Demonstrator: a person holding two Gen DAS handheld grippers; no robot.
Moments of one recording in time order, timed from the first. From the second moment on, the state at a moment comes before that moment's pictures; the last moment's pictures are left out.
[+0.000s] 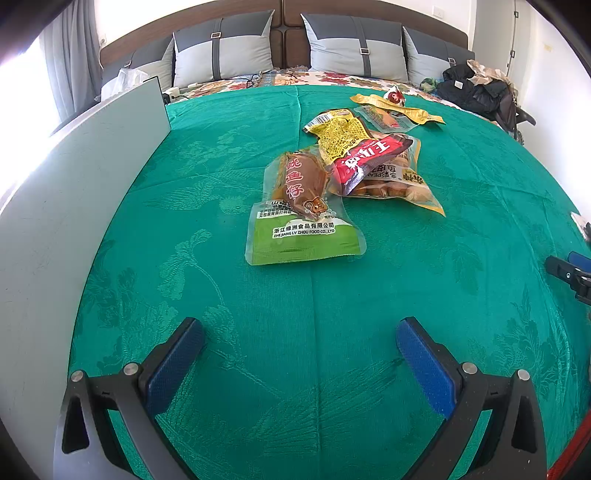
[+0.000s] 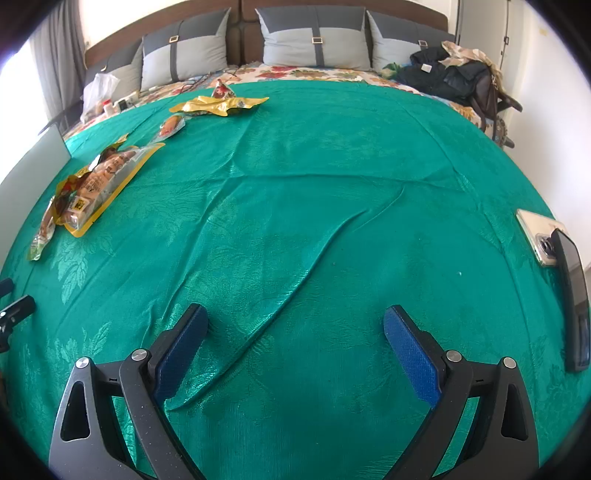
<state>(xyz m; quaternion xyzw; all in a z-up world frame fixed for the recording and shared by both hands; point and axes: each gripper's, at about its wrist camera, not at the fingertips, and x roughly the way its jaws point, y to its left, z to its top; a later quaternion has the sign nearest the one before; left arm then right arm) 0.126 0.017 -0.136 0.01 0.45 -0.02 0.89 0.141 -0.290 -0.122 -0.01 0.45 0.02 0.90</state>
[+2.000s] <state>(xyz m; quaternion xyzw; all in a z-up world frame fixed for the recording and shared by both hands) 0.167 0.038 -0.119 0.01 0.51 -0.02 0.86 0.140 -0.290 -0.121 -0.01 0.45 0.02 0.90</state>
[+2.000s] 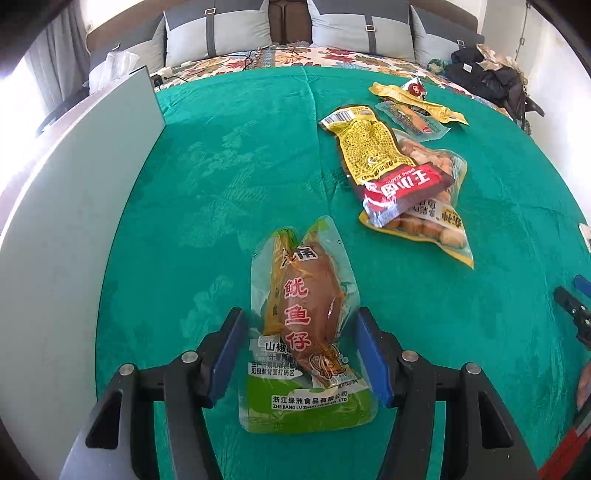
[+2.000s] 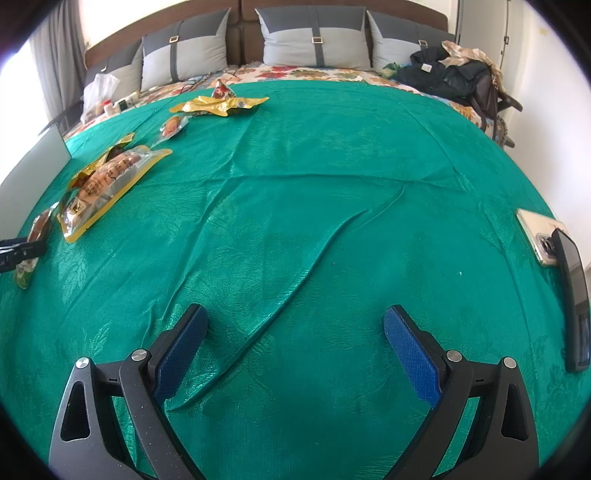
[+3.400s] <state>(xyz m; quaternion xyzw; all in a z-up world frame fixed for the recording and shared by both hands) 0.144 0.050 -0.136 0.00 0.45 -0.01 0.89 0.141 -0.290 -0.122 -0.01 0.45 0.02 0.90</state>
